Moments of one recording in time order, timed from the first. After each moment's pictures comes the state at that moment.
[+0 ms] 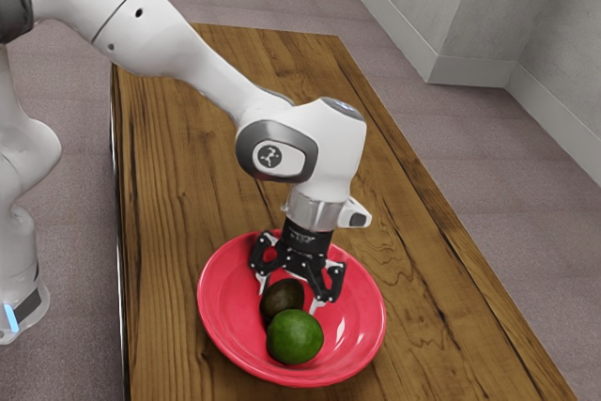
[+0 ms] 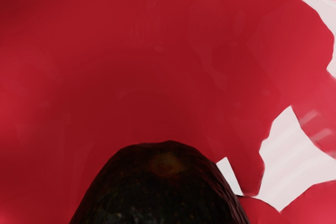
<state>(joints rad) -0.63 -0.10 0.19 -2.19 -0.31 2.08 -1.15</state>
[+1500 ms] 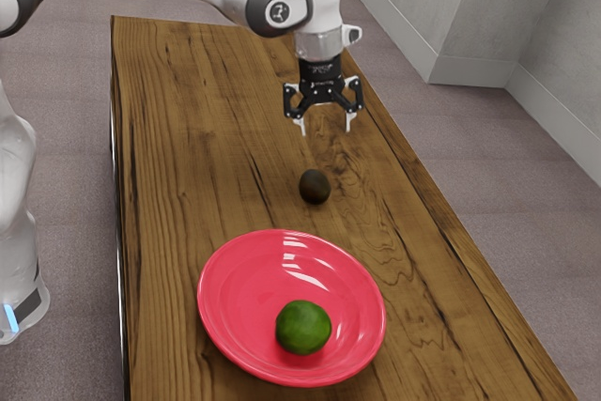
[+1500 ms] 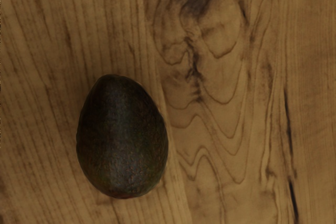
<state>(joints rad) -0.09 -0.19 0.20 -2.01 -0.22 2.08 -1.13</state>
